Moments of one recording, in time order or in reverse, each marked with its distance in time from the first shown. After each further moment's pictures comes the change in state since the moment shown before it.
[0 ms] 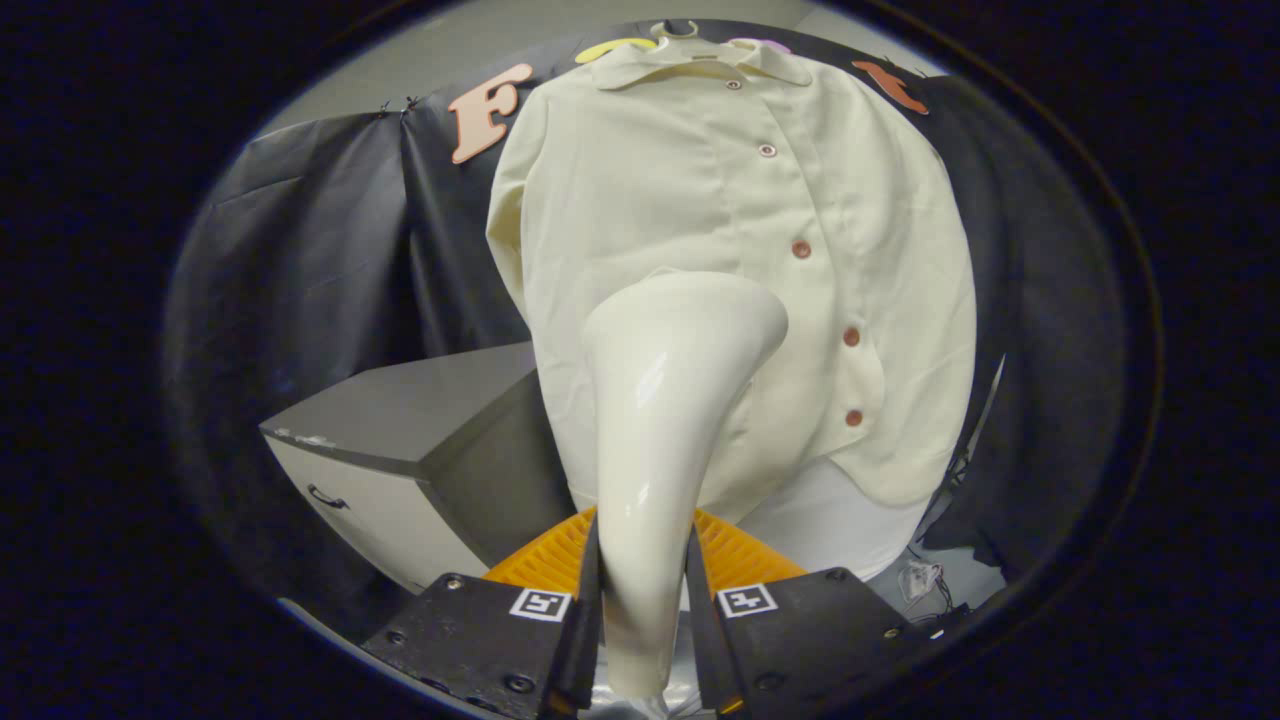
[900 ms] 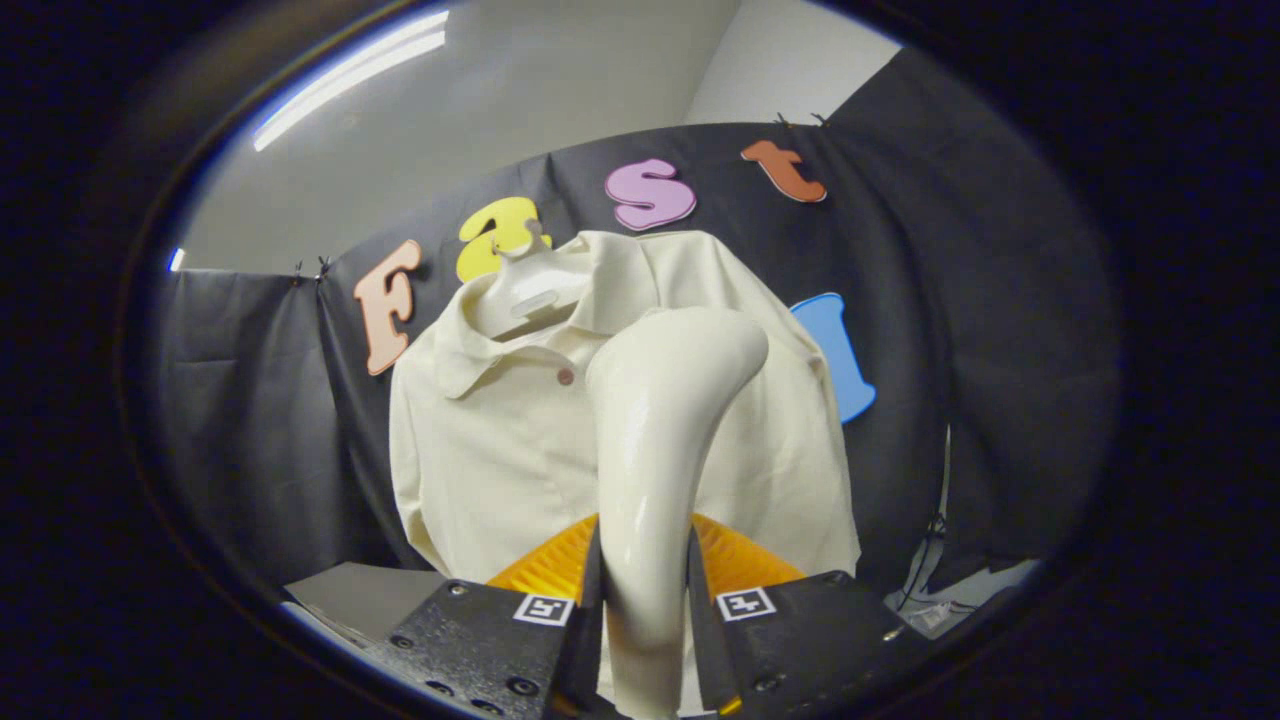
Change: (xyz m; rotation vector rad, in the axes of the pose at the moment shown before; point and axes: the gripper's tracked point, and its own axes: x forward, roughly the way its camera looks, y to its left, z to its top) arm -0.035 -0.137 0.226 0.223 -0.410 -0.163
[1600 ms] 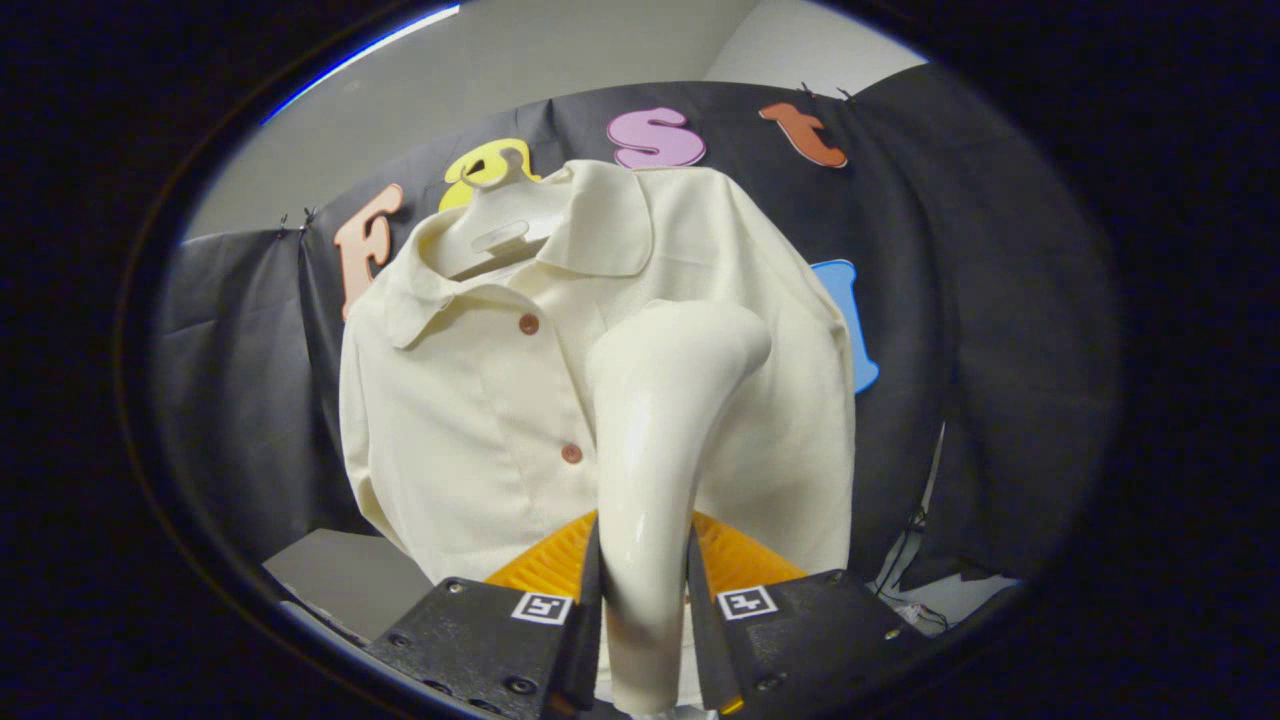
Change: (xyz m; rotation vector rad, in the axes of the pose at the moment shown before) arm 0.031 -0.015 -0.047 -0.094 0.180 -0.022
